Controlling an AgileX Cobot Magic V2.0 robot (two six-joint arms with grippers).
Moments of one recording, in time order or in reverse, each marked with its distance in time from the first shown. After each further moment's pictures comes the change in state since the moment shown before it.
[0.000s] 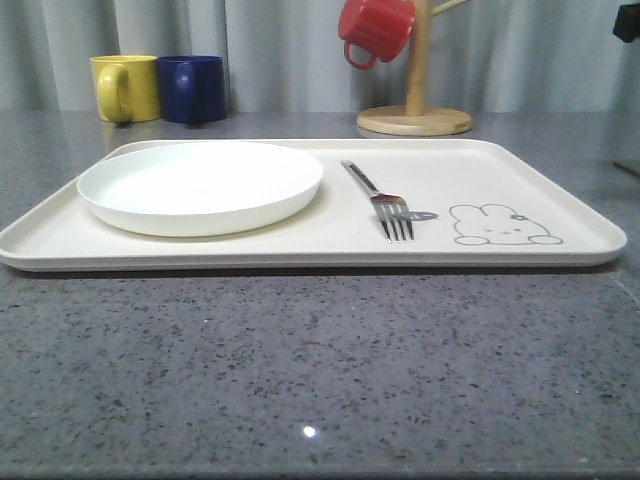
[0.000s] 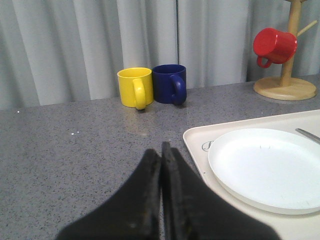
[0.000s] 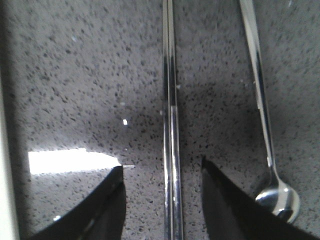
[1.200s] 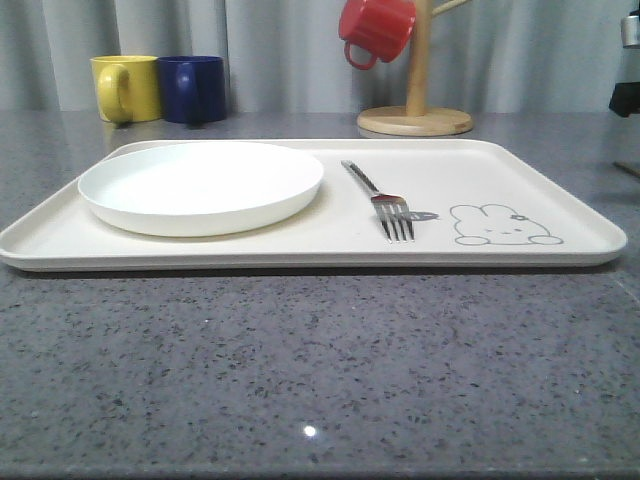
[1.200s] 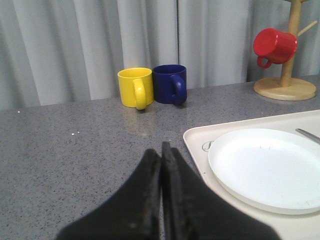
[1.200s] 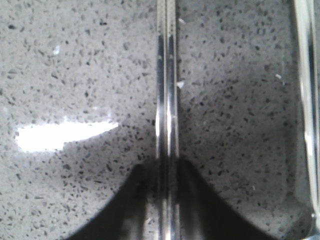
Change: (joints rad) left arm 0.000 0.000 0.000 0.000 0.000 0.000; right arm -0.046 0.105 0.049 0.060 -0.065 -0.080
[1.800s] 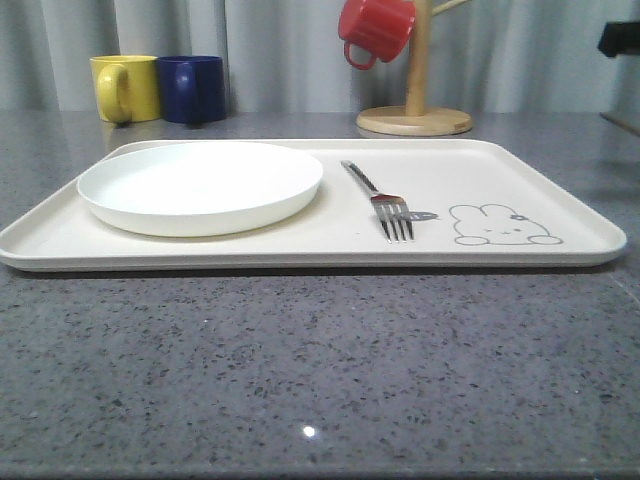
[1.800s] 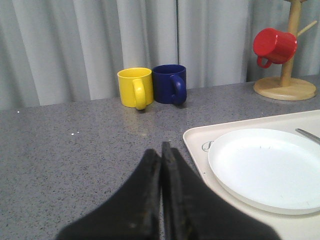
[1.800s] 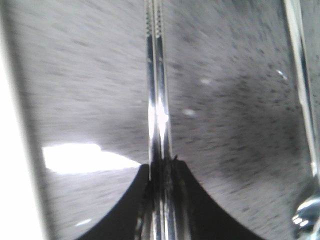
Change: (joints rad) left arm 0.000 0.000 0.000 0.000 0.000 0.000; right arm 0.079 -0.119 -0.026 0.020 0.023 0.110
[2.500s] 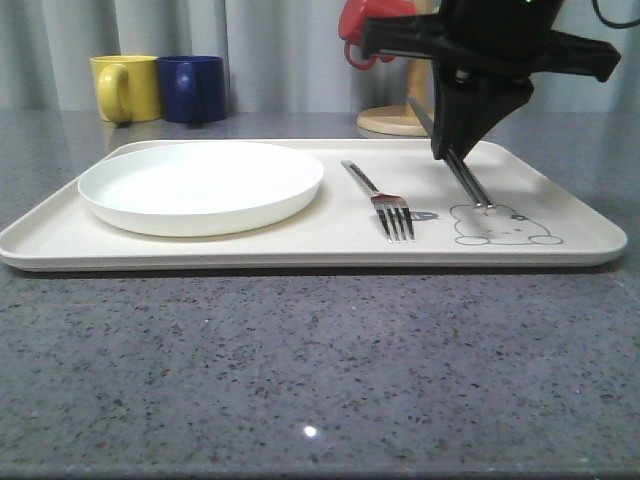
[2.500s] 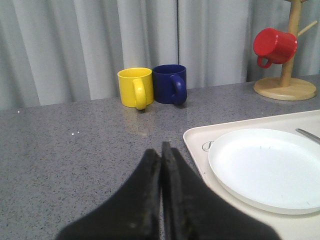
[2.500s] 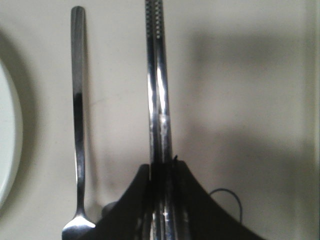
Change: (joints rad) left arm 0.000 0.000 0.000 0.000 0.000 0.000; right arm 0.458 0.068 0.000 -0.157 -0.201 0.419
